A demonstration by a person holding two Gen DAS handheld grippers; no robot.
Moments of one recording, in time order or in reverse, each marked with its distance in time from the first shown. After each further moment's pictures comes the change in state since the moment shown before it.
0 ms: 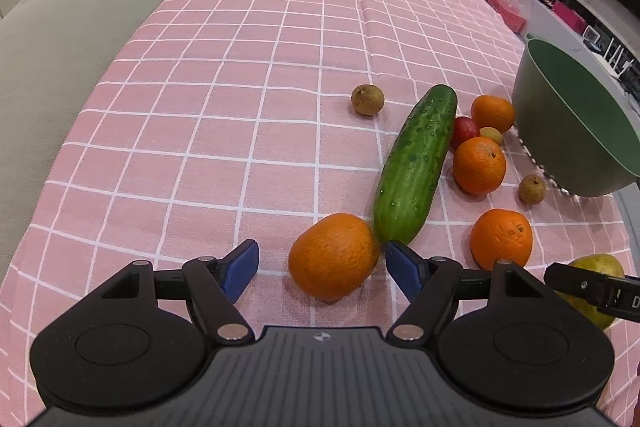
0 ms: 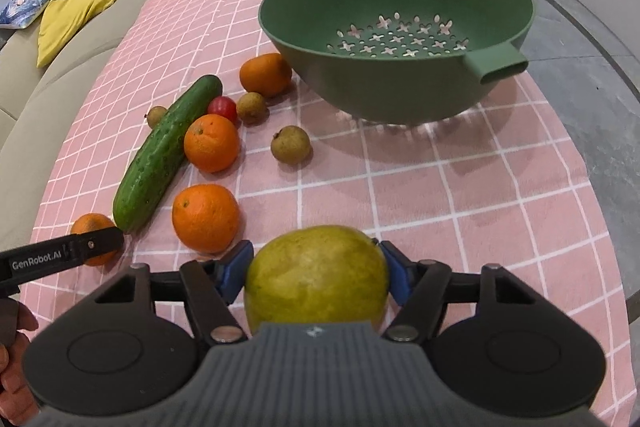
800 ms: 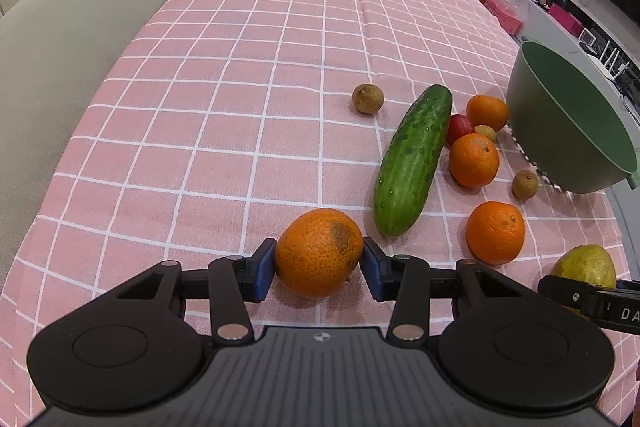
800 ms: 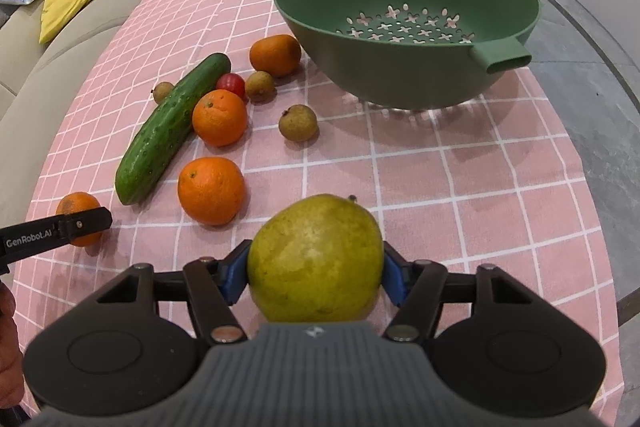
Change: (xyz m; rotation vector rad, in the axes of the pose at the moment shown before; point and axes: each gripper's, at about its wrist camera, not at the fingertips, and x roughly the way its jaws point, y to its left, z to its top) left arm -0.013 0.004 -0.003 -0.004 -0.004 -0.005; right arm -0.005 0.004 -0.007 -0.042 0.043 -0.010
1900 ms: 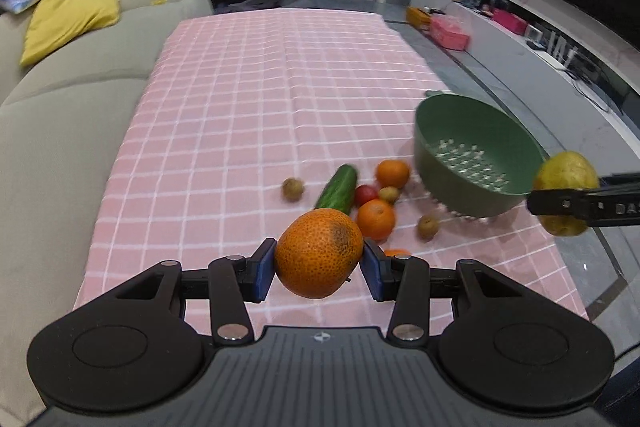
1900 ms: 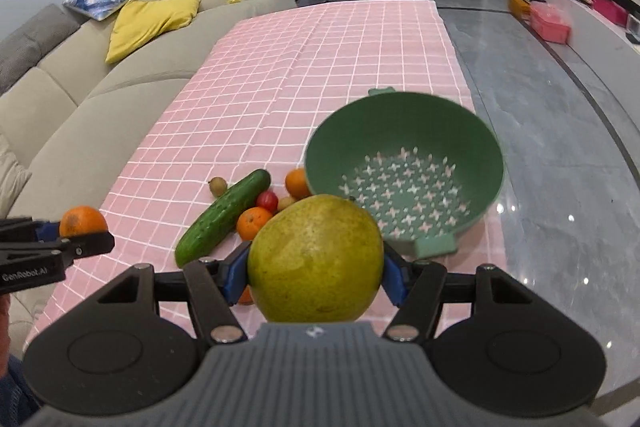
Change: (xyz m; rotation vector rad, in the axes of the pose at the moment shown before) left arm -0.089 -0.068 0.031 0.199 -0.130 -0.031; right arm -0.101 -0.026 0.067 -0.198 -0.167 0.117
